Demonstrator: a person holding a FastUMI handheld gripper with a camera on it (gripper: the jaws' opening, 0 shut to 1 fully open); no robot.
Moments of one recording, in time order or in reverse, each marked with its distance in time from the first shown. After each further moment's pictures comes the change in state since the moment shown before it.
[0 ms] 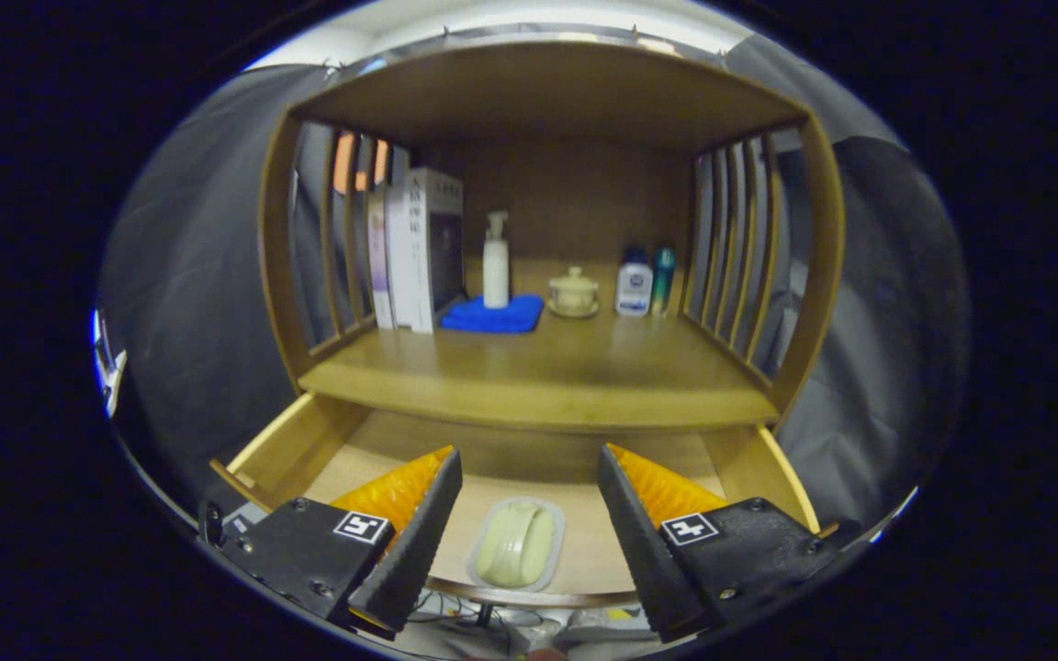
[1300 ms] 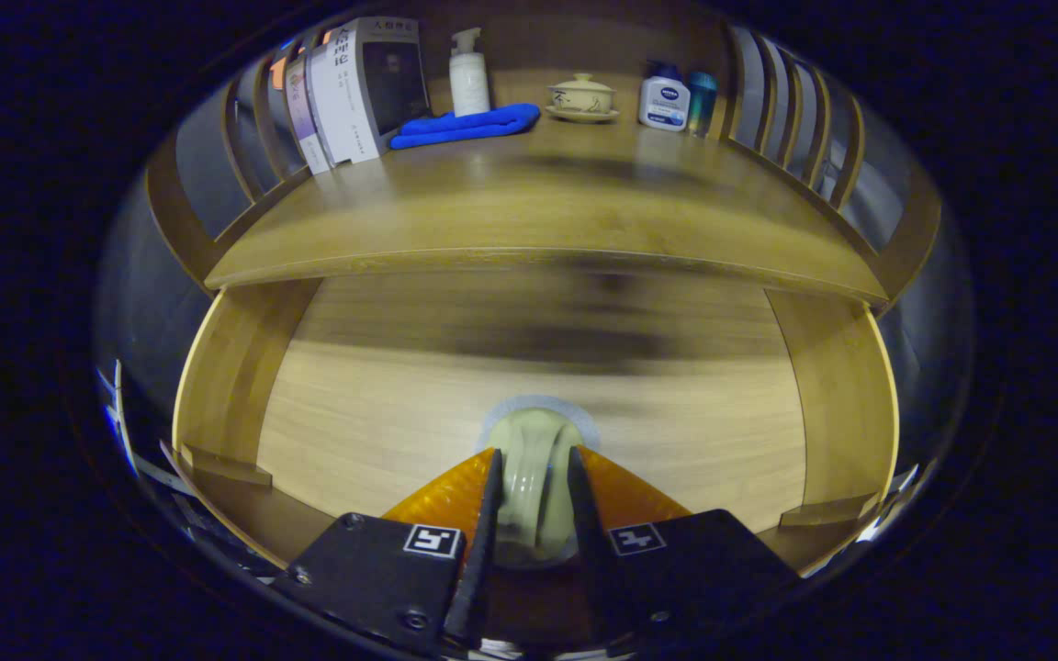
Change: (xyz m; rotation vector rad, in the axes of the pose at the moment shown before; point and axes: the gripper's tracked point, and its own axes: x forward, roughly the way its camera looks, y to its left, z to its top) arm 0.055 0.011 -0.086 0.096 0.509 -0.003
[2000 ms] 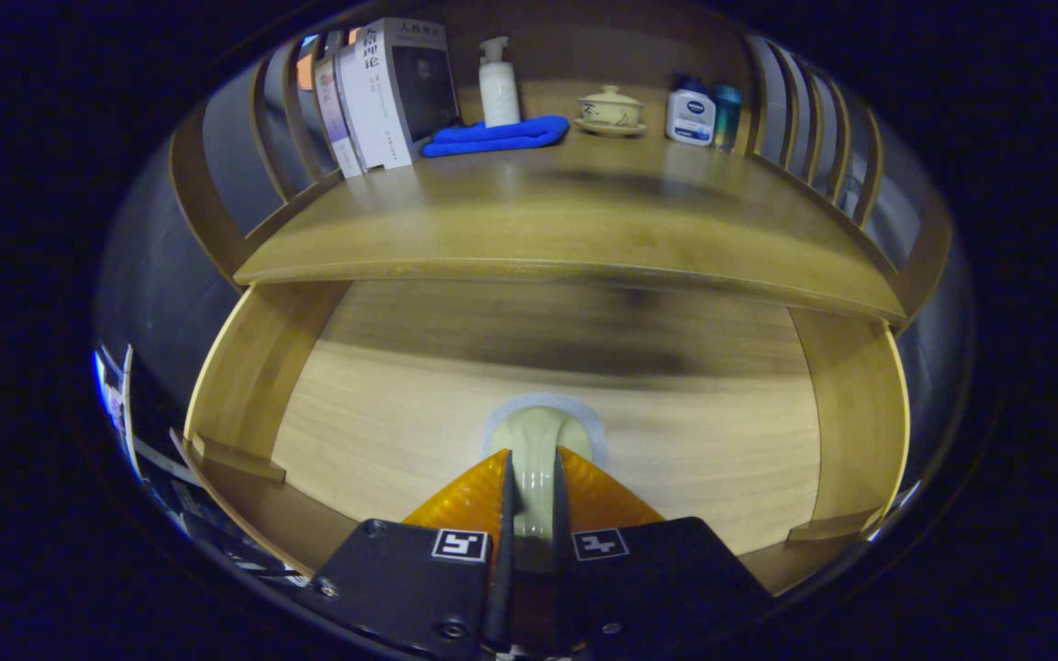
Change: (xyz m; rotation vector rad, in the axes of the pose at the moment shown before) arm -0.004 0.008 0.008 -0.055 -0.053 0.068
